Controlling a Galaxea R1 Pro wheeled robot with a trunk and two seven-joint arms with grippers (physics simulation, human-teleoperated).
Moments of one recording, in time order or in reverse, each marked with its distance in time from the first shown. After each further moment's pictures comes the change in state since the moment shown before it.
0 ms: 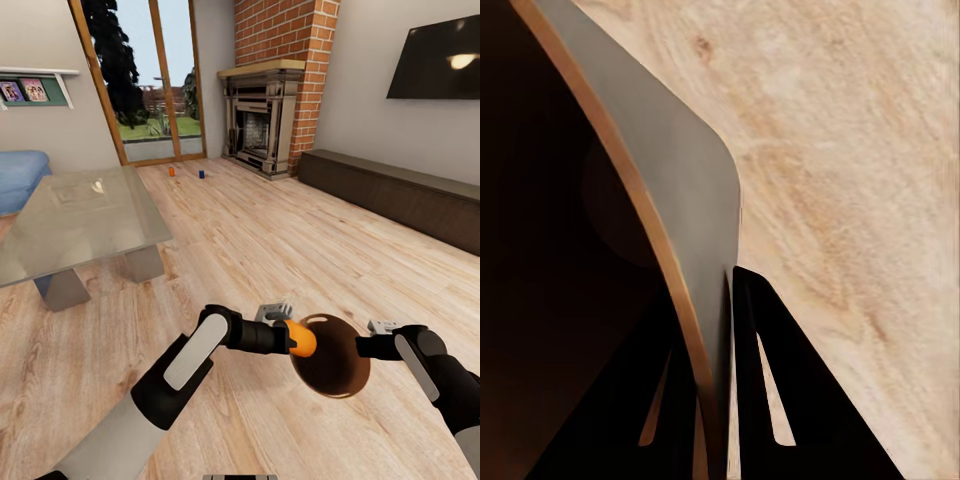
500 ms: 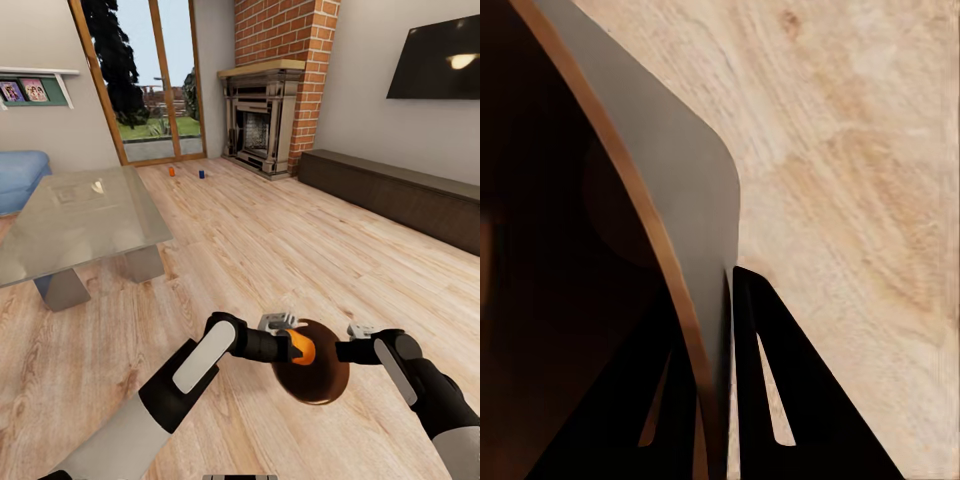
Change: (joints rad) left arm 0.001 -0.009 -0.041 0.086 -0.011 -0.034 -0.012; right arm 0.010 0.082 0.041 -0.002 -0.006 0.000 0.000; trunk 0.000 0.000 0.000
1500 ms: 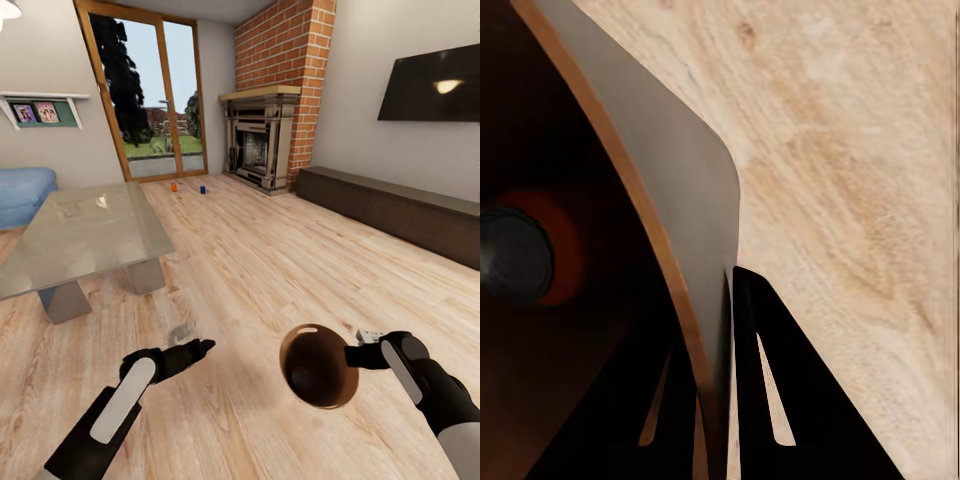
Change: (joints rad) left arm 0.304 0.253 0.339 -0.158 -0.124 -0.322 0.066; right arm -0.016 -0.024 -0.022 0.093 0.004 0.000 0.004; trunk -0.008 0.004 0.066
